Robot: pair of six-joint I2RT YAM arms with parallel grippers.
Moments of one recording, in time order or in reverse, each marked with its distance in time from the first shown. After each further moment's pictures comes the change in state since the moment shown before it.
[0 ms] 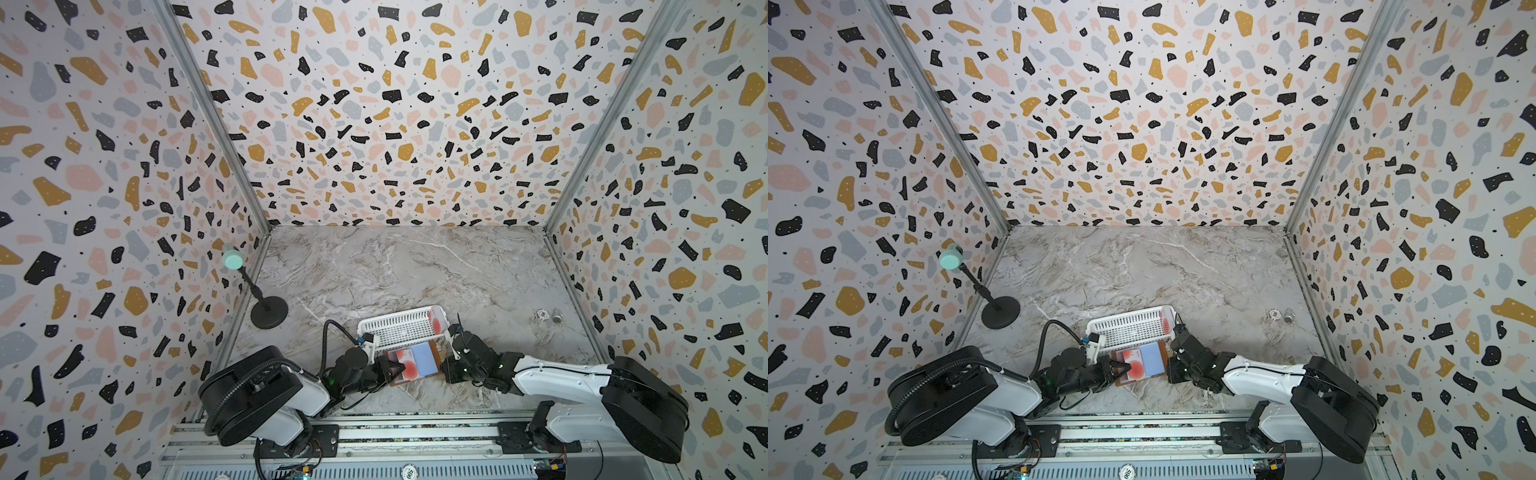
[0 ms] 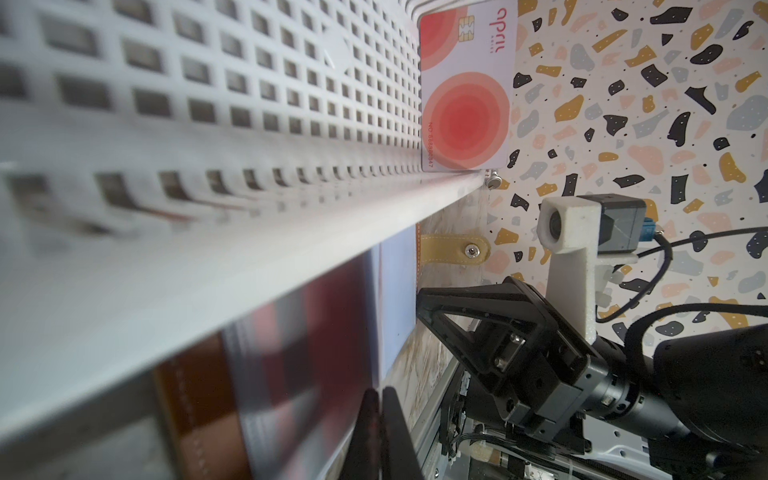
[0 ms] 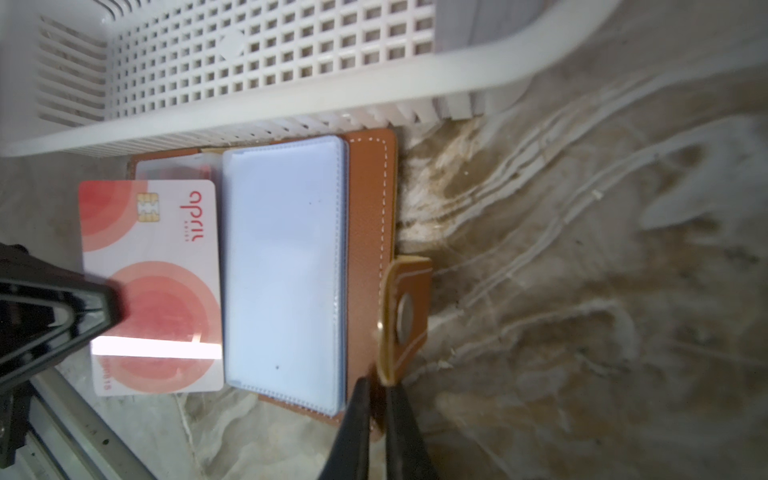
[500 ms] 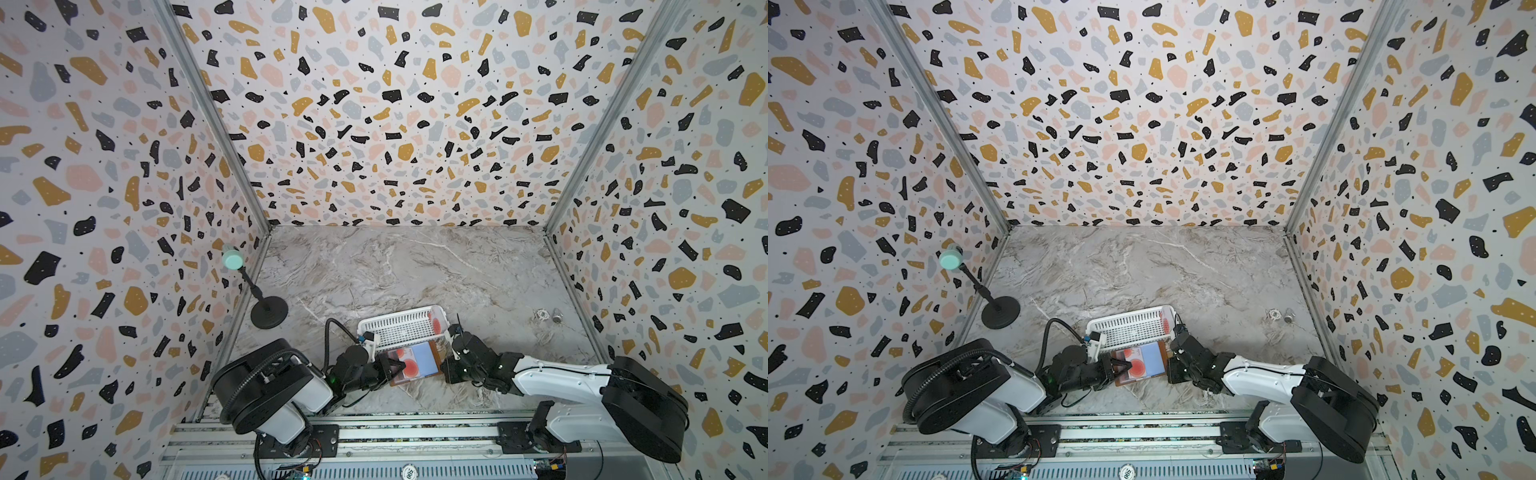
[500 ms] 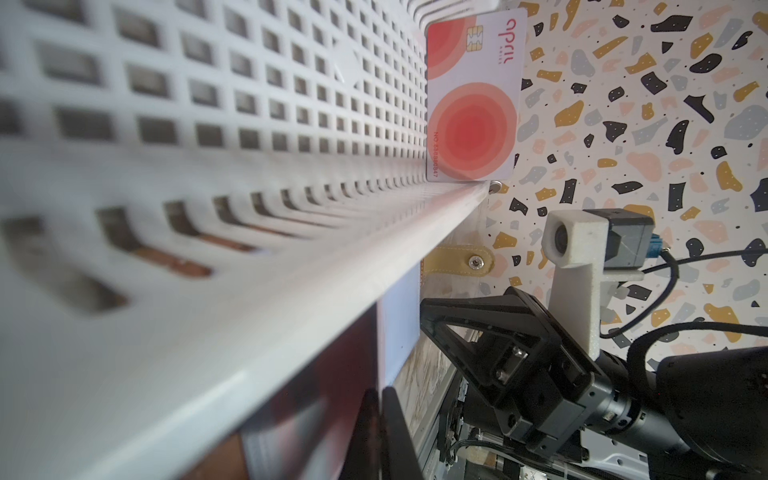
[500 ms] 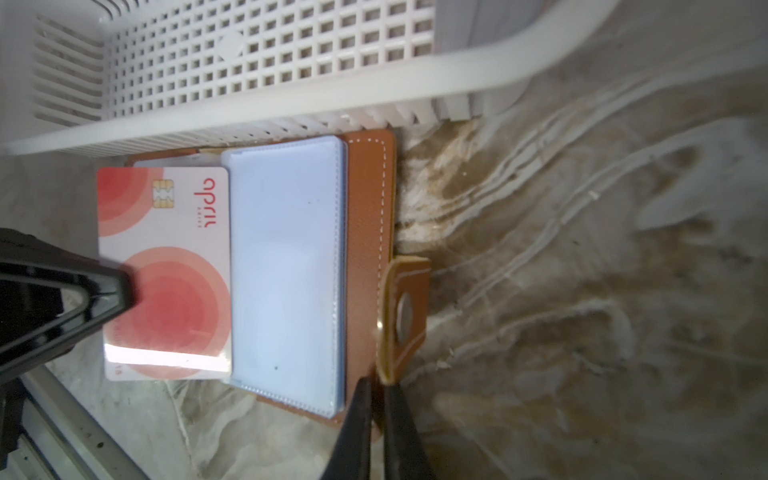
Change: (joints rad) left arm 0.023 0.079 0.016 0.061 0.032 -0.002; right arm 0.006 0.000 0.000 -0.001 0.014 0.000
